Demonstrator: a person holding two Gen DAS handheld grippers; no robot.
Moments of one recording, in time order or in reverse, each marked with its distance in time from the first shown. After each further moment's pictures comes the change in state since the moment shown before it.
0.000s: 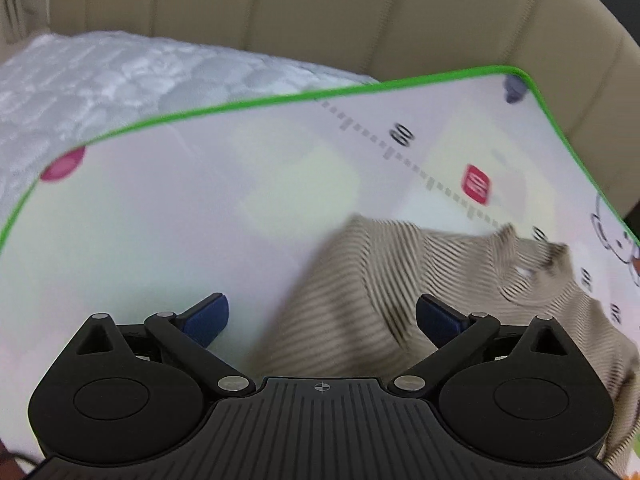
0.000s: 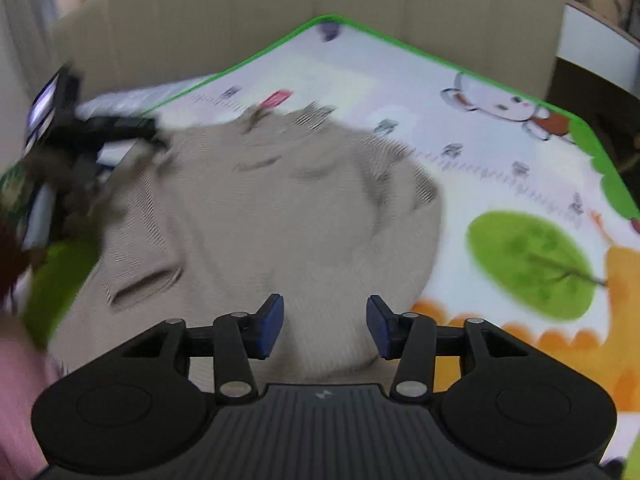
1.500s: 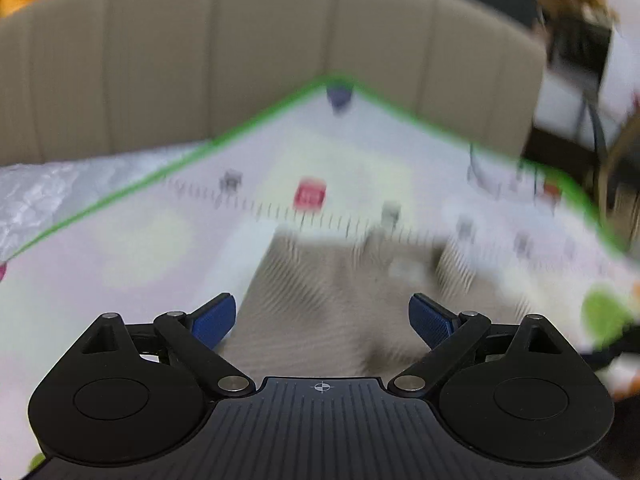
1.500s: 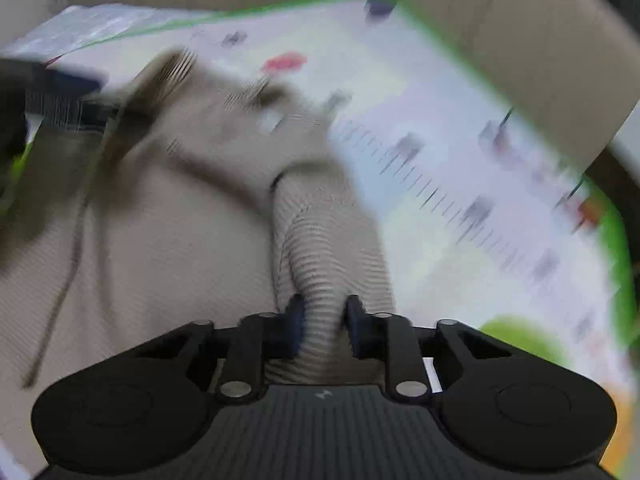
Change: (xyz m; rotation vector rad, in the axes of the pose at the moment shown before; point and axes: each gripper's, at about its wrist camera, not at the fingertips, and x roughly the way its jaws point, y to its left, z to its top) left arm -0.018 -0.085 -0.046 0.429 -0.166 -0.090; right arm 0.092 -0.016 0.084 -0.327 0.037 -0.157
